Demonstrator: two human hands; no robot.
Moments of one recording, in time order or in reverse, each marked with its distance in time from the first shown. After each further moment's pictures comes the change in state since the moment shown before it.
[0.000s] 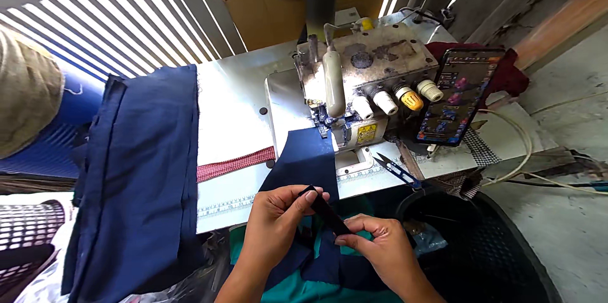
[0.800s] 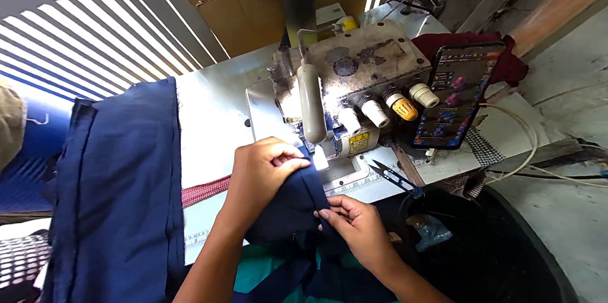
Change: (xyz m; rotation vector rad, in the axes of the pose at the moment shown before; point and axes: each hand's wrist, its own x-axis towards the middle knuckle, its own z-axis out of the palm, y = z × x) left_hand 0.111 0.001 -0.029 0.877 -0.031 0.330; right_hand 0.050 0.013 0.022 0.149 0.026 0.131
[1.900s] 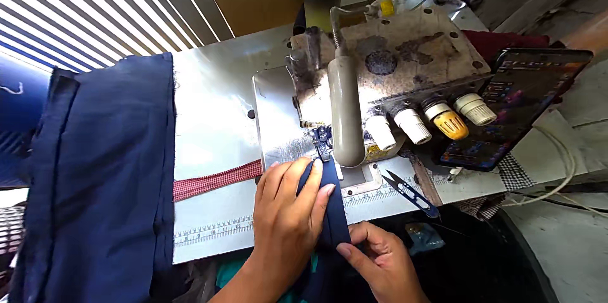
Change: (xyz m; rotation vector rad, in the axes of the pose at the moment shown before) left_hand -0.051 0.032 0.048 0.399 0.221 0.031; right_hand -0.016 0.002 -0.019 0.048 -0.073 -0.163
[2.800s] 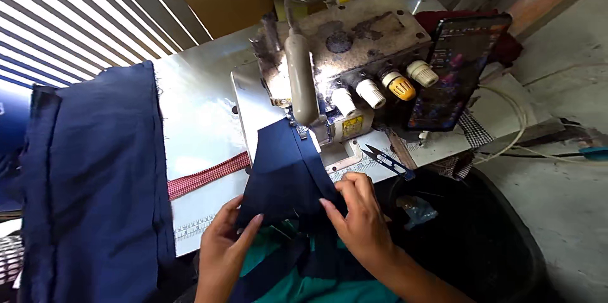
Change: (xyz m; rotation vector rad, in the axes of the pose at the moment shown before) left_hand -0.097 -0.061 -0.043 -0.744 -0.092 -0.529; right_hand 0.004 0.008 0.013 -0.857 0.216 -0.139
